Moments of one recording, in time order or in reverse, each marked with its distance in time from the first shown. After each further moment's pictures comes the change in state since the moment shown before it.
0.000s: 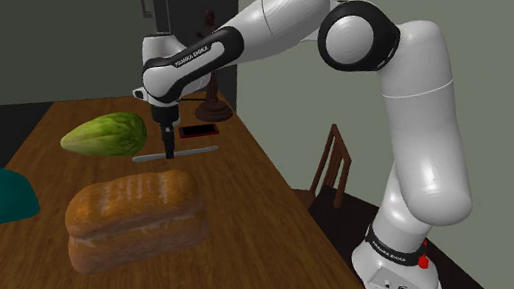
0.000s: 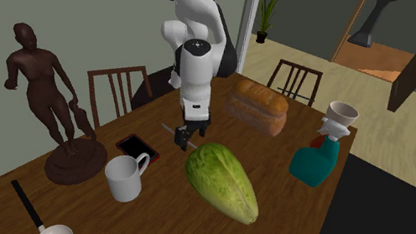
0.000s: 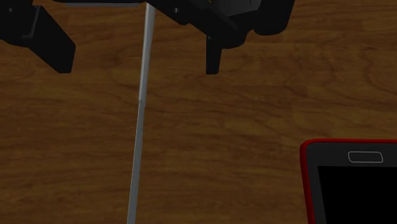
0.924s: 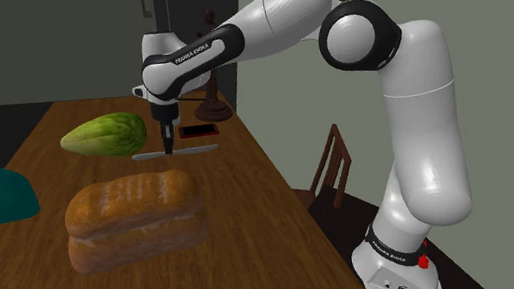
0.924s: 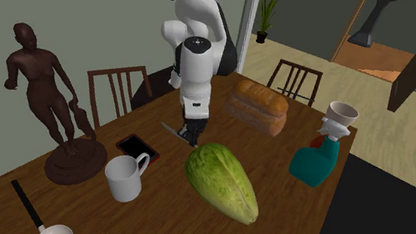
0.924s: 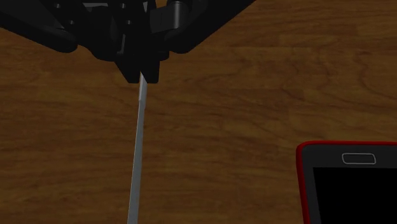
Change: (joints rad) arm 0.000 -0.007 0.000 0.007 0.000 -0.013 0.000
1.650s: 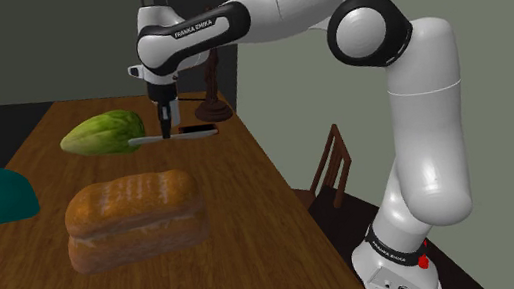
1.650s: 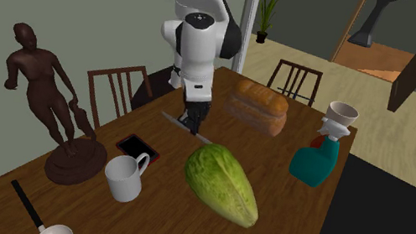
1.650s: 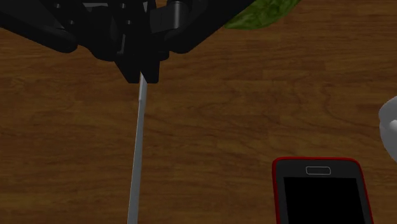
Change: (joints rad) arm 0.000 -0.047 -0.001 0.077 -0.003 -0.123 0.005
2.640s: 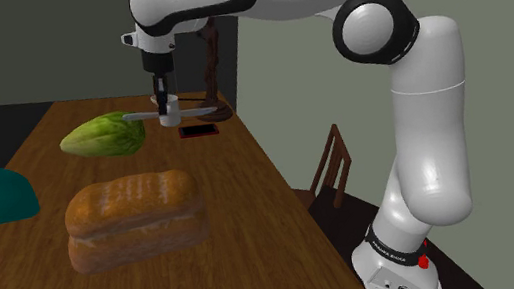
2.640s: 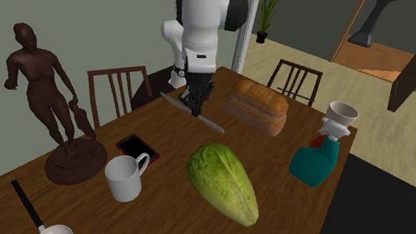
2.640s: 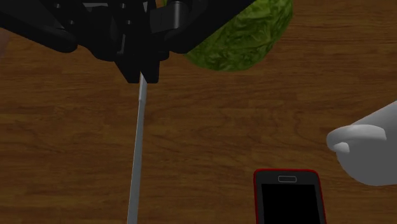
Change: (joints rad) arm 0.000 -0.030 -0.001 0.159 -0.002 -0.189 0.007
